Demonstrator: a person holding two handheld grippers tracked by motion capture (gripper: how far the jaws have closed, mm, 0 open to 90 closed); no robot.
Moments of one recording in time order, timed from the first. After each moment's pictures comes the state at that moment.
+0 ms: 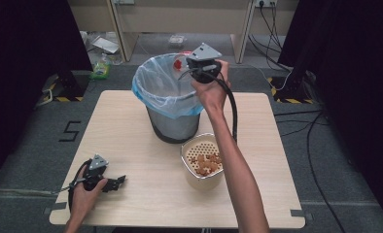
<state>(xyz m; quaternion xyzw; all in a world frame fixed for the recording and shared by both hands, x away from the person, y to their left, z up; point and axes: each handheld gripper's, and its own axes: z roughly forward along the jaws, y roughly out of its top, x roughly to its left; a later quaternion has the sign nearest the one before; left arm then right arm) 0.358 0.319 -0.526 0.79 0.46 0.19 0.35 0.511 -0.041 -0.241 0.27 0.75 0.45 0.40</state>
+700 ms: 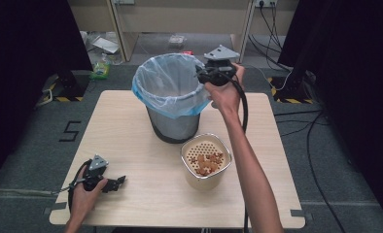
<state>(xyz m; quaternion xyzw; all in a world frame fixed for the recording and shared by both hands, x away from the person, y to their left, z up) 0.357 0.319 -0.526 0.79 0.46 0.19 0.35 0.509 -0.082 -0.245 0.34 0.74 0.45 0.37</state>
